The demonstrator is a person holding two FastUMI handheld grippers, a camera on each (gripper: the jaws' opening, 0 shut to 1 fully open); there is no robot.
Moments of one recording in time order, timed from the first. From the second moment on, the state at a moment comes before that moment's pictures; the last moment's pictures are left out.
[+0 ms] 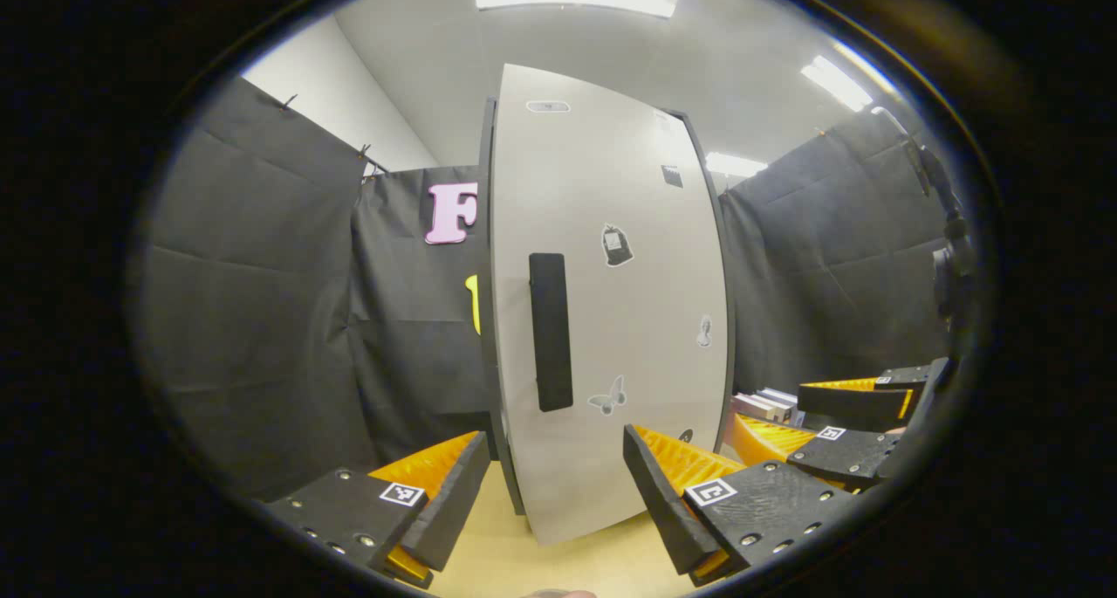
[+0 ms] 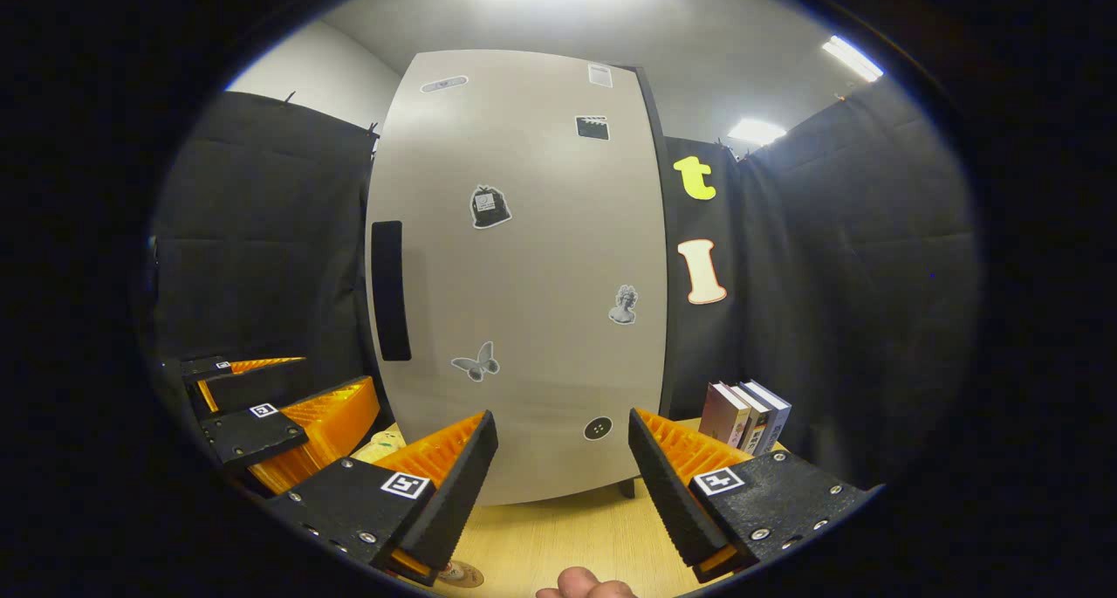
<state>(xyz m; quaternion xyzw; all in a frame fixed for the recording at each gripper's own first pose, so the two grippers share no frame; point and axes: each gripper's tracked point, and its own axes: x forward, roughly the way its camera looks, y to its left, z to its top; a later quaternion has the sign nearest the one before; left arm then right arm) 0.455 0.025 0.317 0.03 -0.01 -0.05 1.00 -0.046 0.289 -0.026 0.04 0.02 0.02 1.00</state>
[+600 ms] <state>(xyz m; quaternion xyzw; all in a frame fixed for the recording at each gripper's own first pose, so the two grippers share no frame) 0.457 0.043 0.311 0.01 -0.01 -0.03 1.00 -0.049 0.286 -0.027 0.03 0.02 0.03 1.00</state>
